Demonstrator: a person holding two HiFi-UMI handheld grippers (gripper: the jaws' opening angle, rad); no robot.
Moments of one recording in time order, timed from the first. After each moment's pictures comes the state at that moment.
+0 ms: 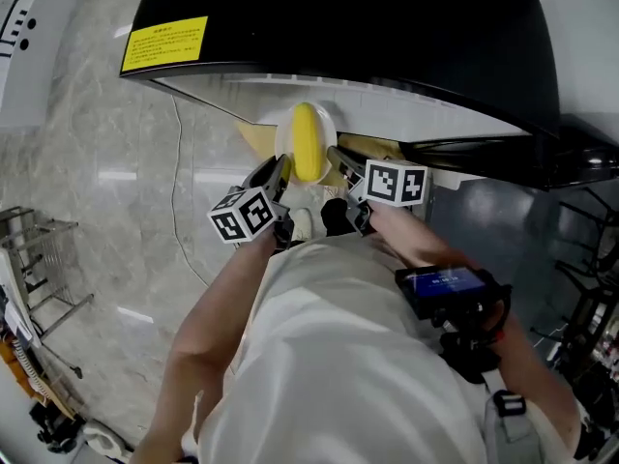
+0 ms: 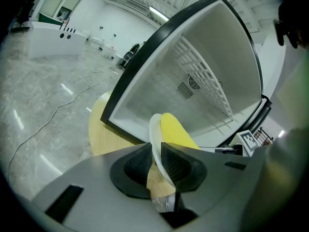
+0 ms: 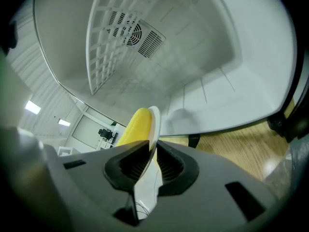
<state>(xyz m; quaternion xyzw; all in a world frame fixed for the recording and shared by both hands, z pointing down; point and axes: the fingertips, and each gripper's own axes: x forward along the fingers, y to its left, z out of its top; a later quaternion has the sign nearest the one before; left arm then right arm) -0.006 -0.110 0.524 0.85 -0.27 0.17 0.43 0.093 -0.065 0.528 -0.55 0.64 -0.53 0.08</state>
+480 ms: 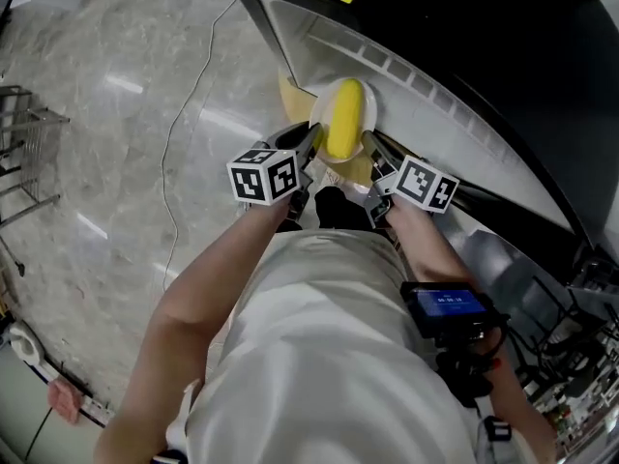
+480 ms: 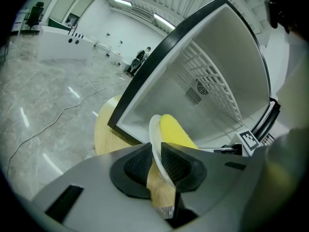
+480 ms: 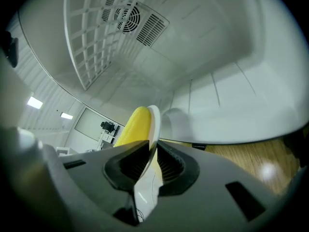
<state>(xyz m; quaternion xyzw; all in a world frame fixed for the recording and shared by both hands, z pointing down) -0.007 -0.125 0.521 0.84 -0.31 0.15 0.42 0.095 -0.089 0.530 -0.52 0.66 -0.53 0.05</state>
